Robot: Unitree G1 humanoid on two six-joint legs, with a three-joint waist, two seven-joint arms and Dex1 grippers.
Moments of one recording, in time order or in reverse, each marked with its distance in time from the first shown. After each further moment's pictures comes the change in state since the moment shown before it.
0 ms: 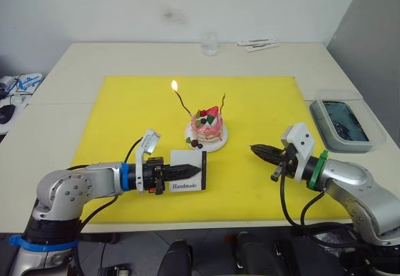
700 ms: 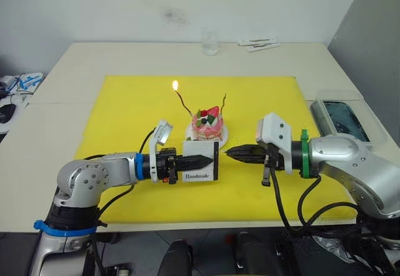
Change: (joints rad) left arm -0.093 -0.078 -0.036 0.043 0.062 -0.019 0.000; right arm -0.332 -0.094 0.199 -0.004 0.073 0.119 0.118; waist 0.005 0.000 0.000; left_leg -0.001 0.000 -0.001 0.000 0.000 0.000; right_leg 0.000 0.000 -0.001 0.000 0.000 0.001
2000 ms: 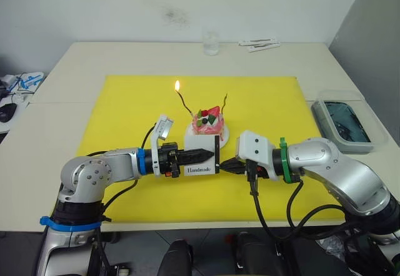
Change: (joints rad) left arm -0.047 -0.029 0.034 0.035 0.016 0.002 0.009; right arm -0.034 -0.012 0.212 0.025 -0.151 -0.044 0.044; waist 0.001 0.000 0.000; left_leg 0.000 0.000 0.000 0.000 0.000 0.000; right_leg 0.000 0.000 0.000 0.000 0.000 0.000
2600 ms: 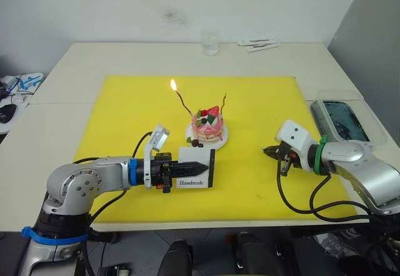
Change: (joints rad) left arm 0.105 0.090 -0.033 -0.106 0.014 -0.010 -0.064; right arm 0.179 -0.101 -0.202 0.240 -0.126 -0.033 -0.118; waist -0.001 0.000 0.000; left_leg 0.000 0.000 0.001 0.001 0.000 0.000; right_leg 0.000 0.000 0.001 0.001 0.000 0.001
